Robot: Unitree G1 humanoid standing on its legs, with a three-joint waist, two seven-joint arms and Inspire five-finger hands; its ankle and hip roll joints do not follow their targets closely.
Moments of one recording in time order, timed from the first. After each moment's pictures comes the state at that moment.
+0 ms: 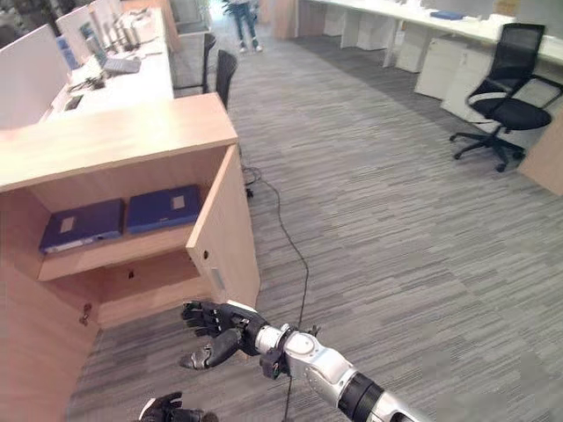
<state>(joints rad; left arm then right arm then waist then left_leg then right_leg) -0.04 0.17 -0.09 1.21 -0.04 -0.03 0.13 -0.32 -0.38 0.84 0.25 0.71 0.09 0.24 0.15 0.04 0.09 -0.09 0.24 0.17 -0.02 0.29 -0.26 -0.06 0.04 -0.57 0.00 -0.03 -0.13</state>
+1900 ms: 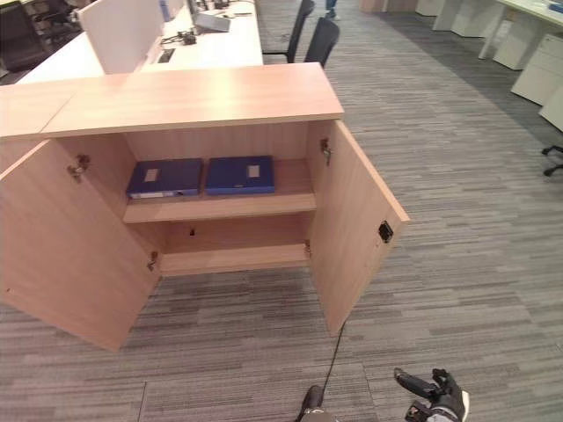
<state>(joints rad) 0.05 0.22 0.00 1.33 0.03 0.06 0.12 0.15 -0.36 -0.30 0.67 0.45 0.00 -0.26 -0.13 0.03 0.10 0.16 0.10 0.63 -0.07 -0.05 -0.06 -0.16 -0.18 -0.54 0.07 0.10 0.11</state>
